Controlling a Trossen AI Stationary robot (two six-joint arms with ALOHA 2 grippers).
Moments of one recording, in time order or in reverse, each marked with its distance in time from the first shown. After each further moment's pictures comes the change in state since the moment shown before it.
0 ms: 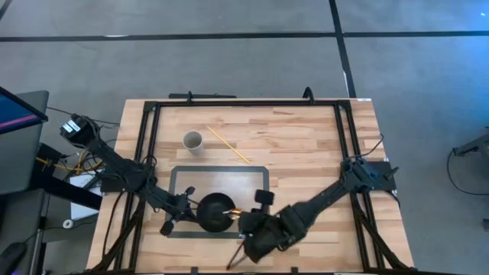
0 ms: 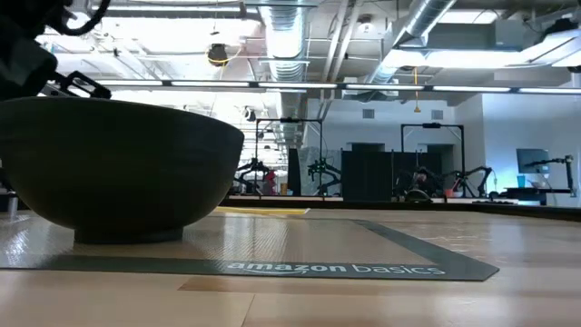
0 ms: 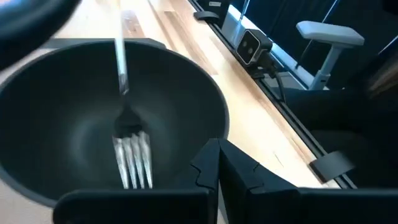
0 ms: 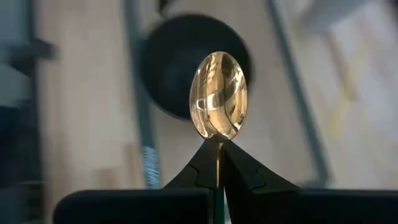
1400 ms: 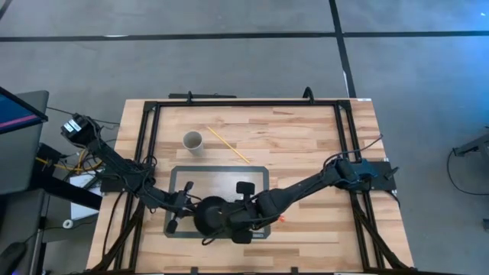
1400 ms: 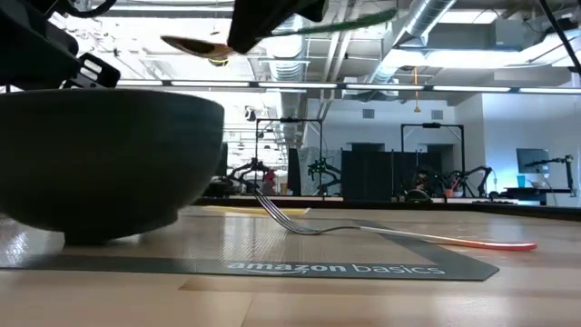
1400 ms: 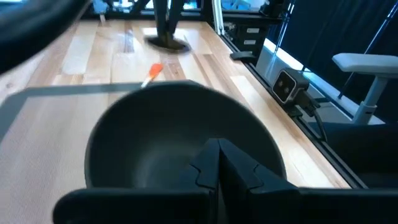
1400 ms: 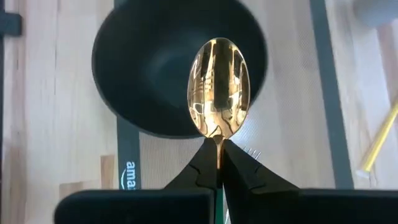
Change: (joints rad) left arm -0.033 0.004 -0.001 0.102 -0.228 0.062; right arm -0.133 0.092 -0.033 0.130 -0.201 -0.206
